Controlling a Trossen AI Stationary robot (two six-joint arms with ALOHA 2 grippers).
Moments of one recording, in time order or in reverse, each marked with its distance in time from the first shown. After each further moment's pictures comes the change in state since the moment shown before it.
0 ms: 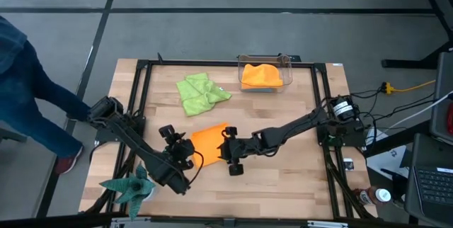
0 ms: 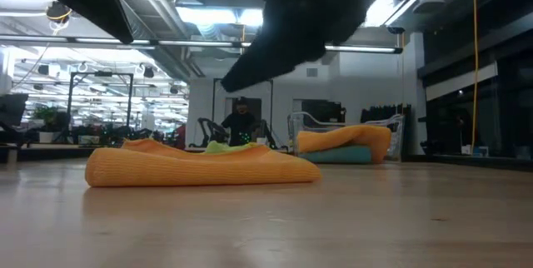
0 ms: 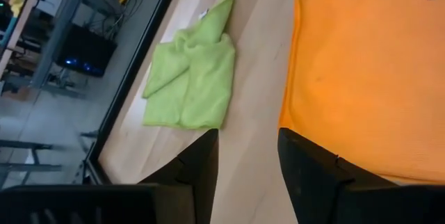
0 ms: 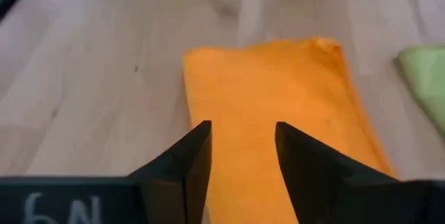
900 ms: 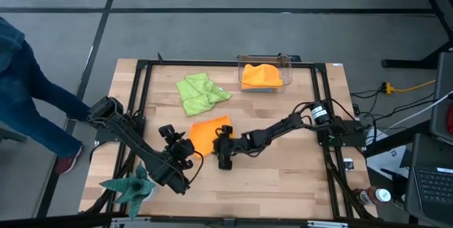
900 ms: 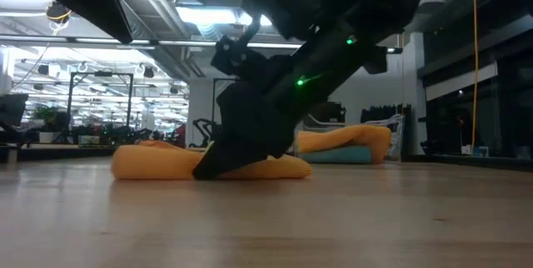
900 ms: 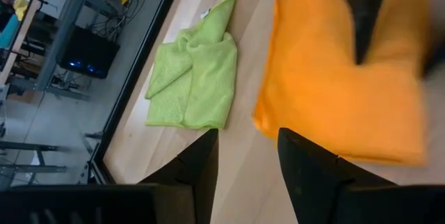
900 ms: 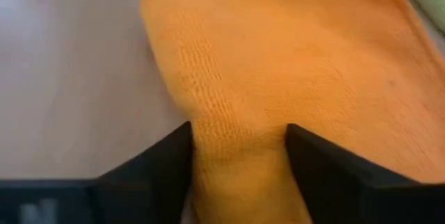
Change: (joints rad) left arm -0.001 0.000 -0.001 -0.012 -0.001 0.007; right arm -0.089 0.266 0.013 0.172 0.083 0.087
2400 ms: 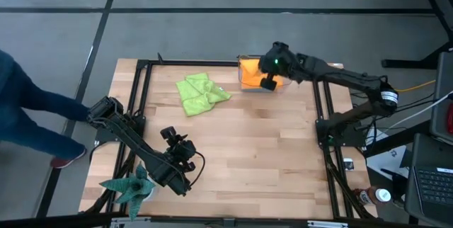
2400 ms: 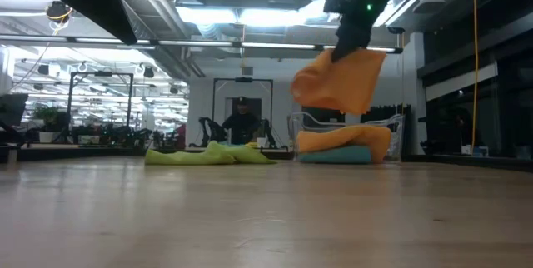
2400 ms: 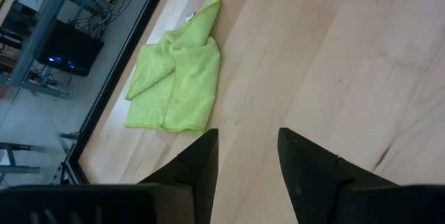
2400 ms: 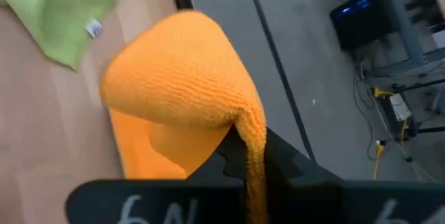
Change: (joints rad) left arm 0.000 0.001 0.000 0.076 0.005 0.000; right arm -0.632 -0.783 -0.006 -0.750 0.123 -0.539
